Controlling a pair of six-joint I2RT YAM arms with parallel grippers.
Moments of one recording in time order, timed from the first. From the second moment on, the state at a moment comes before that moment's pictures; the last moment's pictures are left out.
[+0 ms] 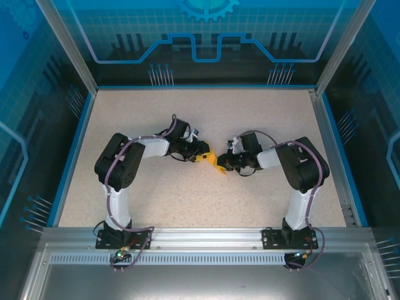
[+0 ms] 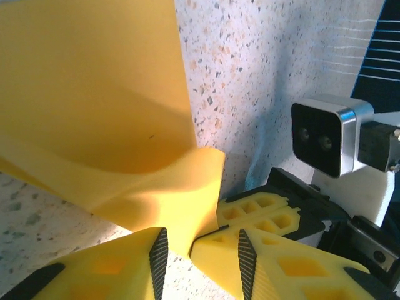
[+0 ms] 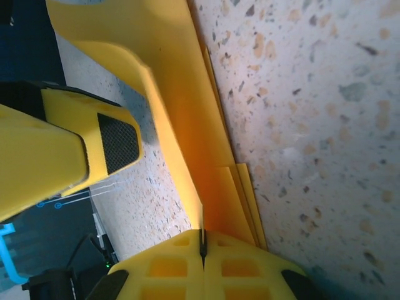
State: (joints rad) left arm -0.42 1.98 1.10 -0.04 0.71 -0.90; right arm 0.36 1.91 0.78 0.23 -0.80 0.81
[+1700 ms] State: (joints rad) left arm -0.48 2.05 1.20 -0.17 0.63 -0.87; right arm 0.34 1.93 0.83 0.16 -0.86 0.85
